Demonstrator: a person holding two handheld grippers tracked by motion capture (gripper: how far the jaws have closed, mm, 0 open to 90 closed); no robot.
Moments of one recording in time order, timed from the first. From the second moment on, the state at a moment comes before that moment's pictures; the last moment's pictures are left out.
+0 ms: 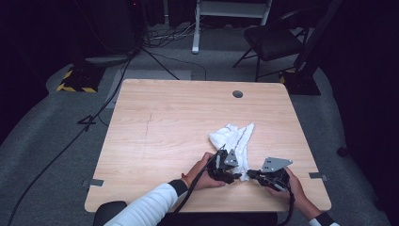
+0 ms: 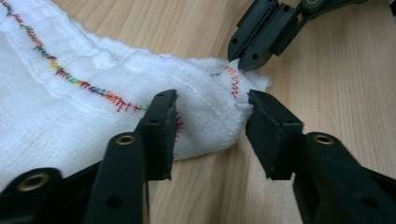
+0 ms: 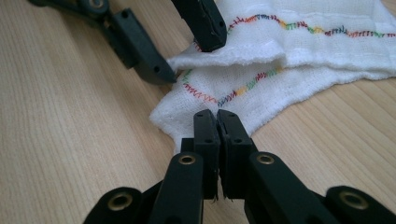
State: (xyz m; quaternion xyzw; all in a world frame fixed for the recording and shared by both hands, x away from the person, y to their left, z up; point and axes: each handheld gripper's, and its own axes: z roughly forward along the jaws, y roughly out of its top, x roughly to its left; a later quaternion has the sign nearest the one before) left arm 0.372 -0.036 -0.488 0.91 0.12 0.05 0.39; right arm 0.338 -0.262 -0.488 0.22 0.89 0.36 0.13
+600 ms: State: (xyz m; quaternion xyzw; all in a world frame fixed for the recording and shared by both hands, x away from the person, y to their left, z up) left arm 0.389 0.014 -0.460 0.90 0.13 0.09 0.40; right arm 0.341 -0.275 -0.480 0.25 0.88 0.37 0.16
